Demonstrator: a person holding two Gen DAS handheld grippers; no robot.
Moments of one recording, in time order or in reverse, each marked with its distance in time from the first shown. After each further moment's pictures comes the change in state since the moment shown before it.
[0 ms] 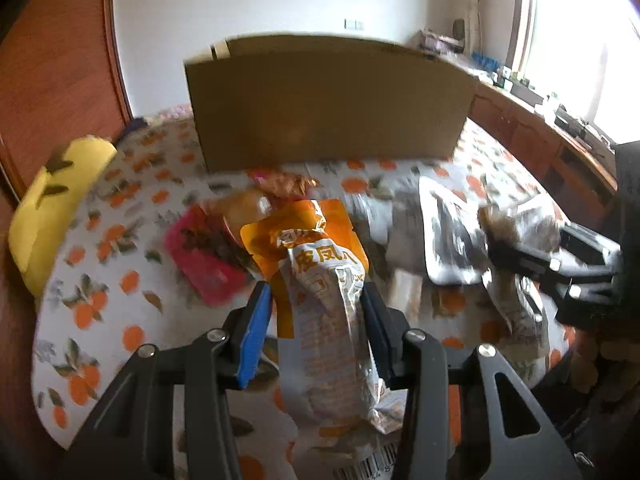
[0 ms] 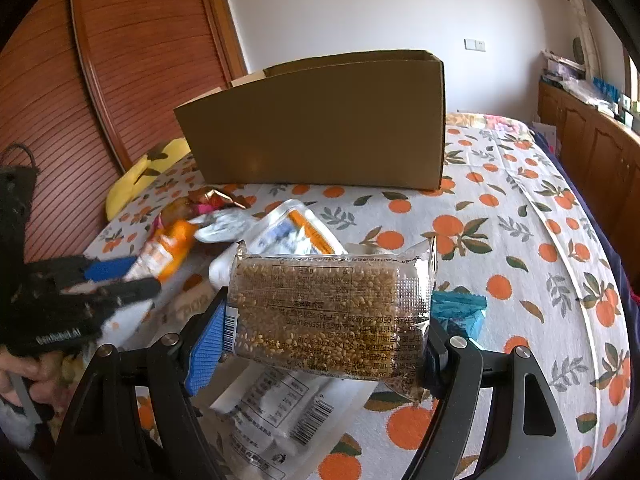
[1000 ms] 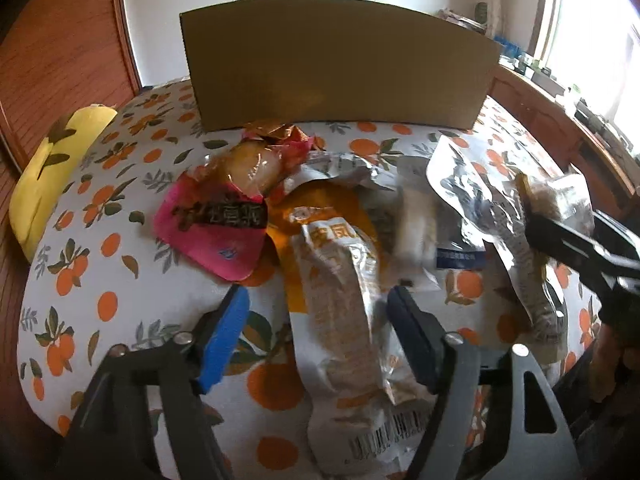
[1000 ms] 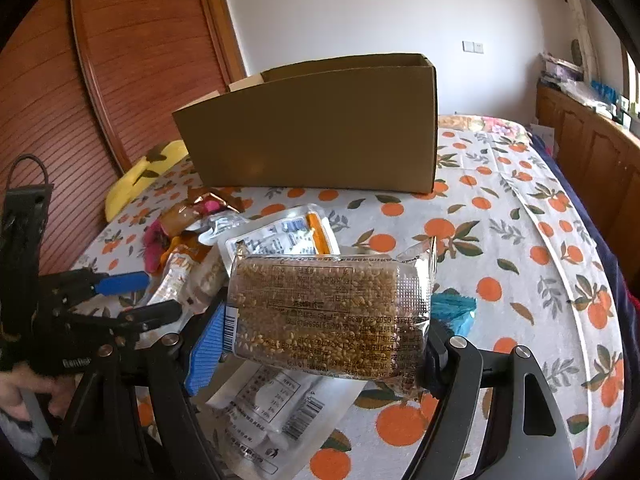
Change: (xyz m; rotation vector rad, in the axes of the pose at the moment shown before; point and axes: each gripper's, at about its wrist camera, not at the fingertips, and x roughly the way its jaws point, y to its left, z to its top) left arm 0.032 -0.010 -0.013 -0.054 0.118 0.045; right arm -0.006 -0.003 0.000 0.004 -0.006 -0.004
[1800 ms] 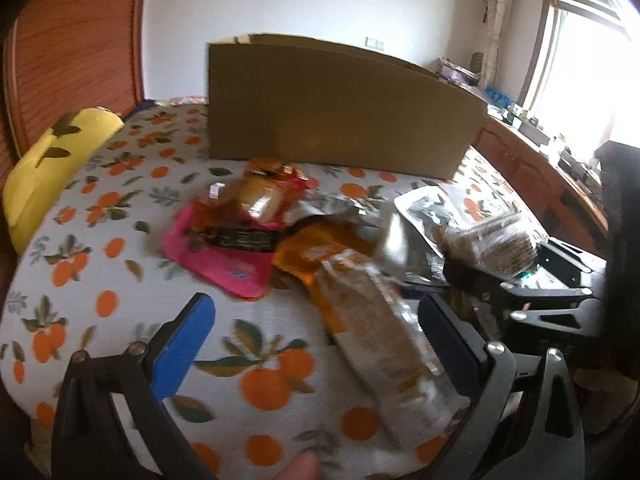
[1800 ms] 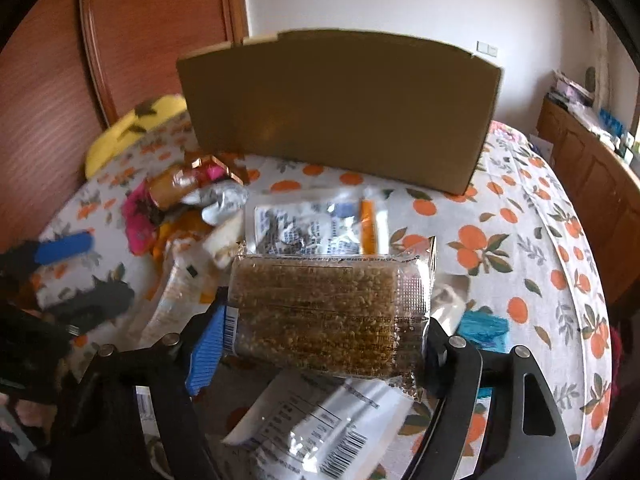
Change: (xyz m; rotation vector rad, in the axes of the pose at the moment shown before) left arm -0.020 0.005 -0.006 -0.093 -0.144 -0.099; right arm 0.031 0.031 0.011 -0.109 0.097 -0.085
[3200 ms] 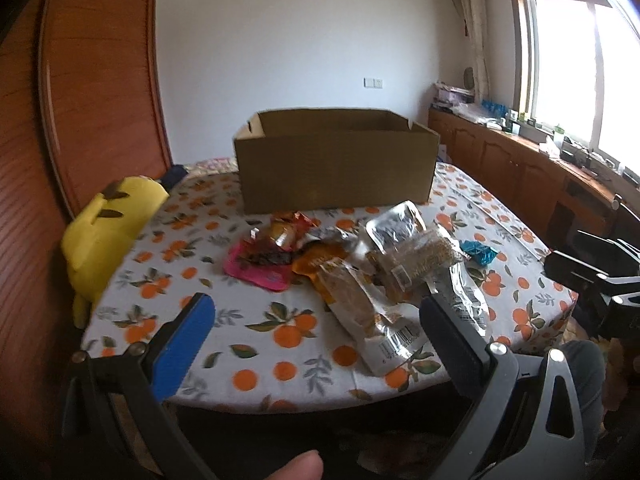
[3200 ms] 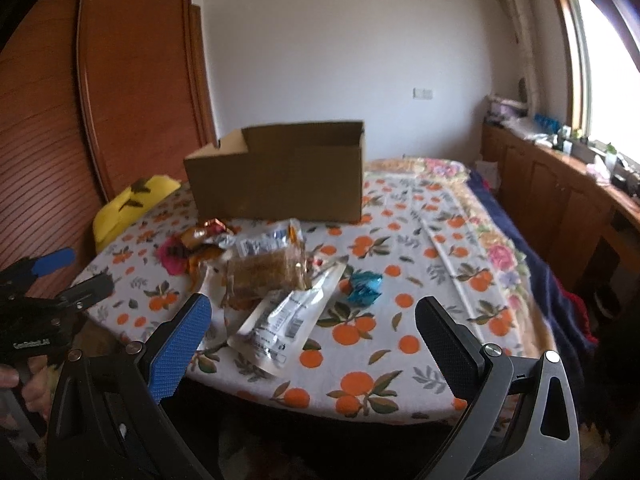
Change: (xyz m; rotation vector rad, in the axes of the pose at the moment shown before) left arm -0.103 -0.037 -0.034 0.130 -0.186 0.138; right arm -0.155 -0.011 -0.061 0.124 -0.238 -0.108
